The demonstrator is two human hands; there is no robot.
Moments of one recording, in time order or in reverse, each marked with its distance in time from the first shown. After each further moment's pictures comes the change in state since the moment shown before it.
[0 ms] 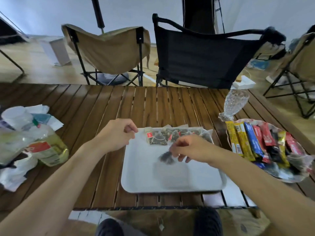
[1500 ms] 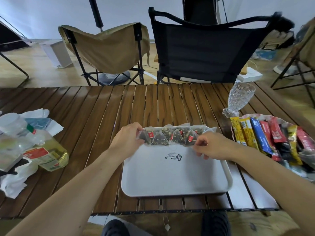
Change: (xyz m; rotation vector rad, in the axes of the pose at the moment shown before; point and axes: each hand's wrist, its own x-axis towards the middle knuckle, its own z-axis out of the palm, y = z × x) left_hand 0.025 -0.012 0.057 0.146 0.088 0.021; right_hand 0.016 0.049 -0.040 -0.372 0.091 0.038
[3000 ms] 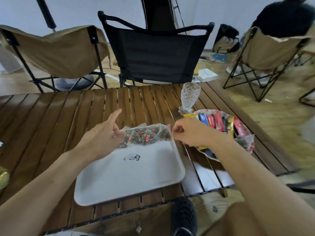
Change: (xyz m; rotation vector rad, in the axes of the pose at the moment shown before) left_hand -0.009 0.085 -0.023 -0.026 -0.102 0.158; right_hand -0.055 0.015 -0.055 -0.086 0.227 0.009
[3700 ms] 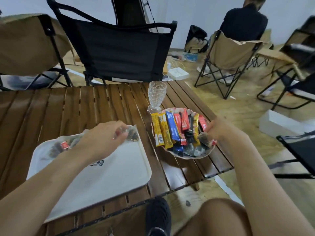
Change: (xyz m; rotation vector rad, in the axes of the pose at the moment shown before) left_hand 0.030 0.087 0.050 0.063 -0.121 0.188; right_hand -0.034 0.191 -0.057 -0.102 0.088 0.764
